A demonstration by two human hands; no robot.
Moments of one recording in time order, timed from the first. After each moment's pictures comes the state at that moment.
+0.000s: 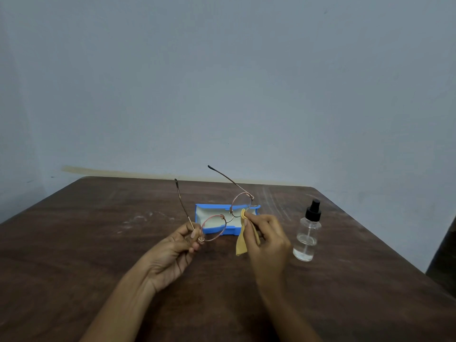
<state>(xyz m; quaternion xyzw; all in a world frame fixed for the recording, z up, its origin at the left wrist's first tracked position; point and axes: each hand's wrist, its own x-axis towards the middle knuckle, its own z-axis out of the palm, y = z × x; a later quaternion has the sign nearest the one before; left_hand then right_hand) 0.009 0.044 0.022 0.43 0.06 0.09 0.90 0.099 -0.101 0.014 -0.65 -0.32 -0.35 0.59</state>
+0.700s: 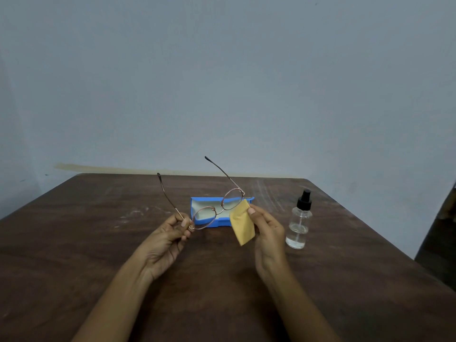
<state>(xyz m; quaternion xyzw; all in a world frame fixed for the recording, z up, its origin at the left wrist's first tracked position) 0.012 0.047 0.019 0.49 0.09 0.18 0.85 0.109 -0.110 0.018 -0.49 -0.14 0.07 0.85</state>
